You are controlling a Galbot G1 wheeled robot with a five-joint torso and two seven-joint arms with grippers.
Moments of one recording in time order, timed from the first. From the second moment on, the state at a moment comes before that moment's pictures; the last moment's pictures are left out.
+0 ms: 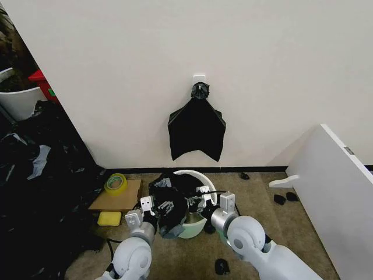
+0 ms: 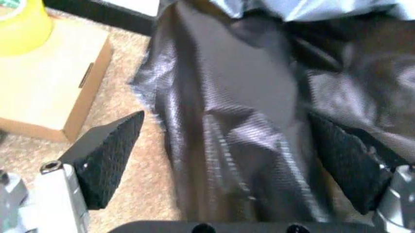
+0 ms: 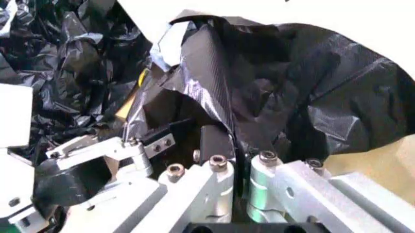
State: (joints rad) left arm 1.33 -1.21 -0.14 -1.95 -0.77 0.30 -0.53; right arm -1.07 1.08 -0.09 1.95 0.85 -0.45 0.19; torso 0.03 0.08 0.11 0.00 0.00
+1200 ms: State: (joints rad) left arm 1.28 -1.23 -0.17 -1.94 -0.91 0.35 -0.68; right arm -1.14 1.09 -0.05 2.03 0.86 -0.44 0.24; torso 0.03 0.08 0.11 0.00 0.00
